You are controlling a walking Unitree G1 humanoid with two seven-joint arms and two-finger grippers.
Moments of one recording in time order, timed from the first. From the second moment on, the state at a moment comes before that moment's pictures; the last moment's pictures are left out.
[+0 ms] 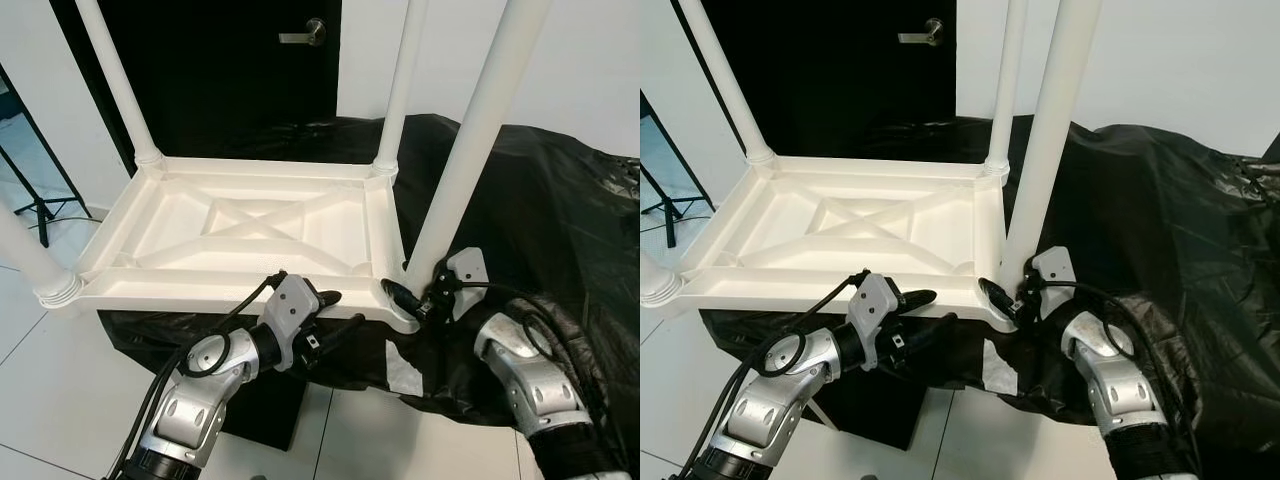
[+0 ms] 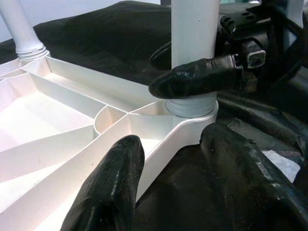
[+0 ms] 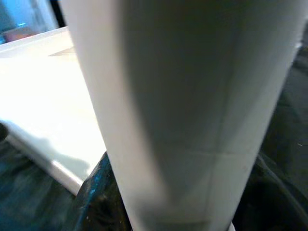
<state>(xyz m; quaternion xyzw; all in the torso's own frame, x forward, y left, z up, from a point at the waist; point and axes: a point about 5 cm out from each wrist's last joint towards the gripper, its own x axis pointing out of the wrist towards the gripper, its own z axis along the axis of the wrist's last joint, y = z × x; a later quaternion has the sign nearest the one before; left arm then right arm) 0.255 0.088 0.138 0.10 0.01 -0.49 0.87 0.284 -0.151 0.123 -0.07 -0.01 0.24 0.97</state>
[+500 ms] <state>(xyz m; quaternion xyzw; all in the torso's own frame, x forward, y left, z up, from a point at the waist) 0.254 0.088 0.136 0.10 0.02 -0.49 0.87 0.278 -0.120 0.123 -0.01 -0.01 0.03 1.00</state>
